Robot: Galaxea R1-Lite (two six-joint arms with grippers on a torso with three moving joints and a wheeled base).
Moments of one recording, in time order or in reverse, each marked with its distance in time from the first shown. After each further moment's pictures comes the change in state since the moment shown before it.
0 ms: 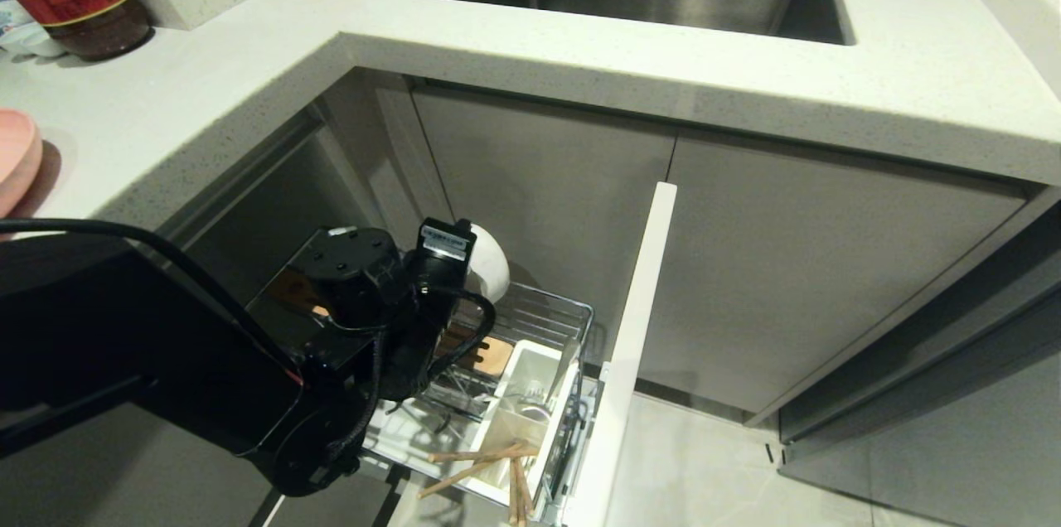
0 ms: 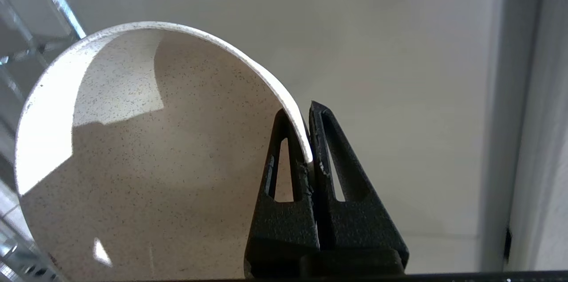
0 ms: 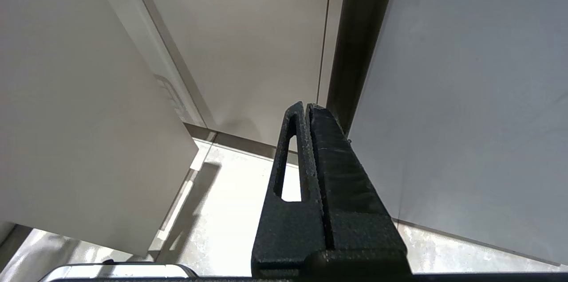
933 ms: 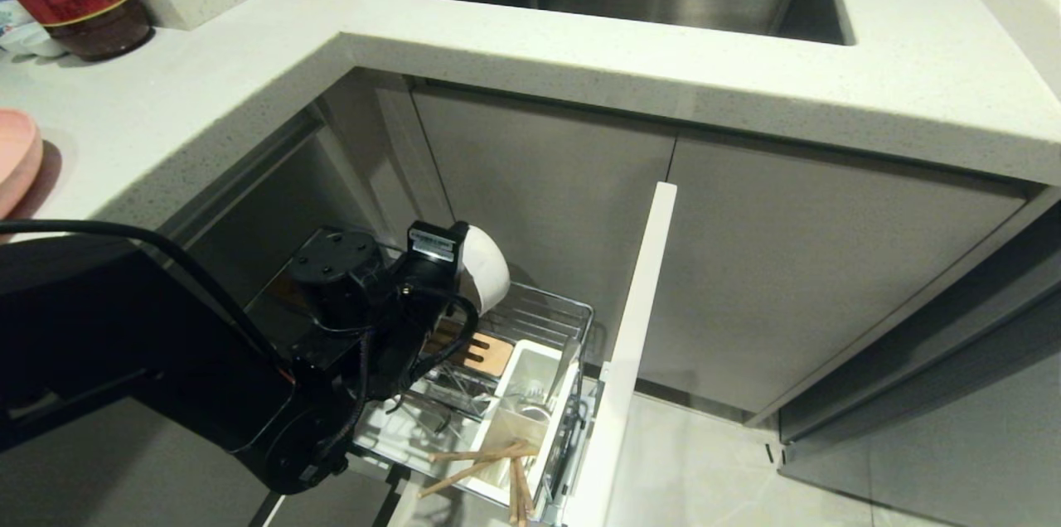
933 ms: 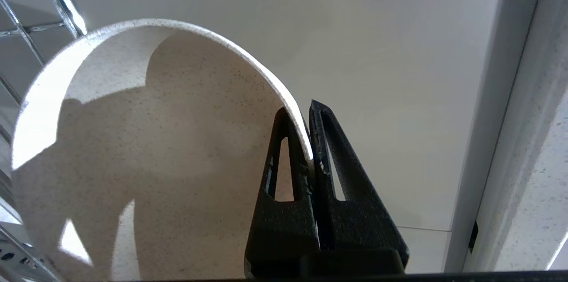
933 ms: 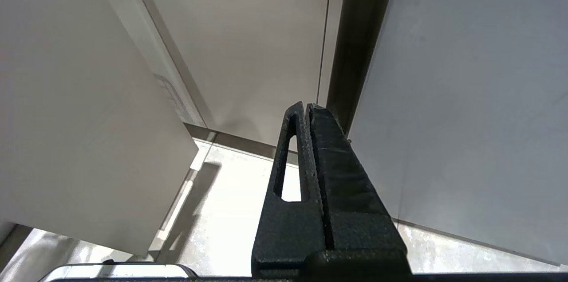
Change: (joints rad) left arm 0.052 0.011 0.026 -0.037 -0.117 -0.104; right arm 0.000 0.000 0.000 0.000 0.000 0.000
